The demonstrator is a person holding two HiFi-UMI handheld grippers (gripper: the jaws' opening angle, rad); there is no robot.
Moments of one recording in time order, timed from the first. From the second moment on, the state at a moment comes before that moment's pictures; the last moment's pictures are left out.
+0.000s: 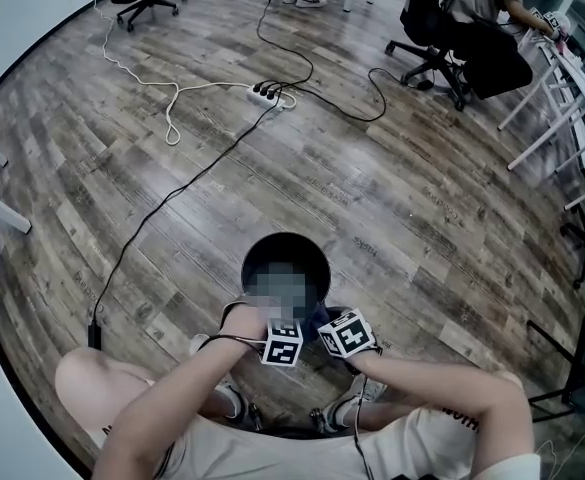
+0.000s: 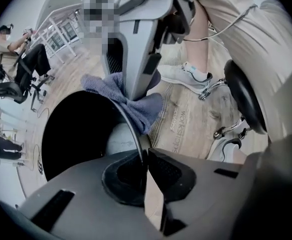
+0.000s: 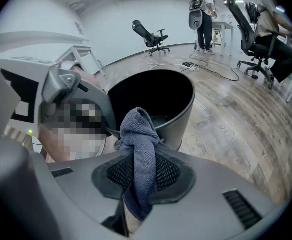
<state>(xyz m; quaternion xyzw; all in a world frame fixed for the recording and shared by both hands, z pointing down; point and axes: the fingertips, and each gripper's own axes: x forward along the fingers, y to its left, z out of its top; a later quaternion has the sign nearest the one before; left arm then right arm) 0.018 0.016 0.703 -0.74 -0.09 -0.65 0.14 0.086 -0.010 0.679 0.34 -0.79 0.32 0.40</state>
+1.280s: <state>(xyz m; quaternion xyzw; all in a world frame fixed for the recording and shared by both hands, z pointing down) 0.043 0.012 0.700 -0.76 0.00 -0.64 0.05 0.105 -0.023 0.860 0.36 -0.75 0.34 0.44</state>
